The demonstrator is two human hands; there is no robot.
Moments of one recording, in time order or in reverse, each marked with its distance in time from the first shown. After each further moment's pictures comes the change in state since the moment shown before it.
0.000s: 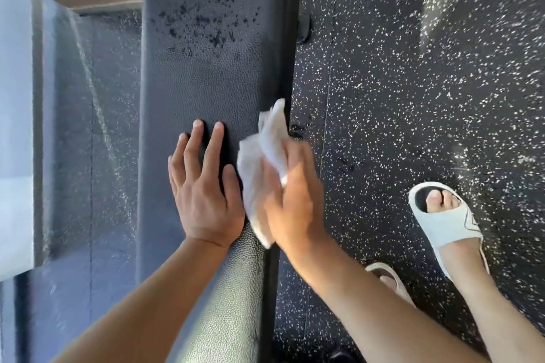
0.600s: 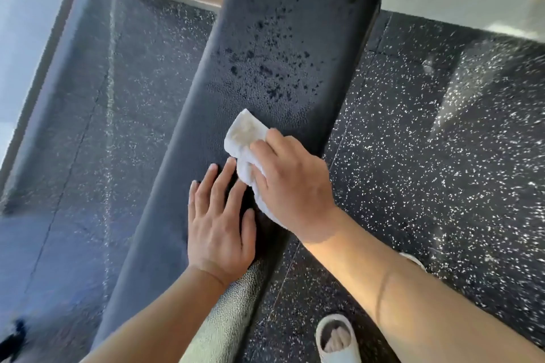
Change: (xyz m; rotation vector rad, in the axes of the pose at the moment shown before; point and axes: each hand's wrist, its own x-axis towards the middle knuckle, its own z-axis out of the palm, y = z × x) left_hand -0.001 0.002 -0.005 0.039 -0.102 -0.065; right_hand 0.122 -0.057 0.014 -0.653 -0.371 -0.618
